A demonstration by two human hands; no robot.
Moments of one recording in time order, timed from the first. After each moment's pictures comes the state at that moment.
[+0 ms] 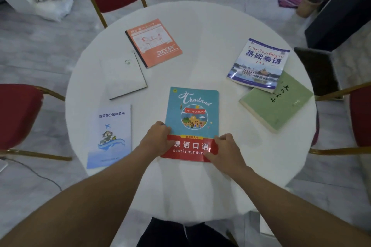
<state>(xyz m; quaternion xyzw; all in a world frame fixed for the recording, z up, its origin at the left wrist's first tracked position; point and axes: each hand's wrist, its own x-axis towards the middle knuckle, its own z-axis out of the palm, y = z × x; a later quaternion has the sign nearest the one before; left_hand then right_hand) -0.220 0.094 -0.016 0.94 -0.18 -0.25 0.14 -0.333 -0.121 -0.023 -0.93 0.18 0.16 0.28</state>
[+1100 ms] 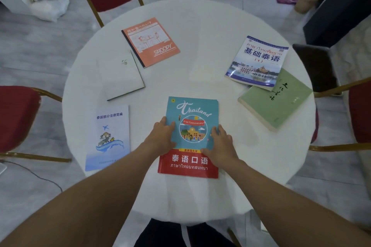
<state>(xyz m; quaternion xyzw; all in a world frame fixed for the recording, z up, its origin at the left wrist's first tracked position) -0.218 0.081 -0.020 0.93 -0.19 -0.30 0.10 -0.316 -0.110 -0.029 -0.91 0.22 0.20 0.28</state>
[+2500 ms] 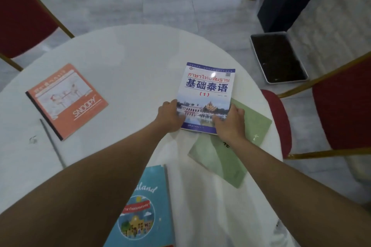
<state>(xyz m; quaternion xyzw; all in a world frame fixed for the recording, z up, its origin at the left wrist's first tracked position) -0.024 -0.233 -0.006 0.90 -0.18 -0.32 0.21 -0.151 -0.377 -0.022 -0.79 0.47 -0.01 0.39</state>
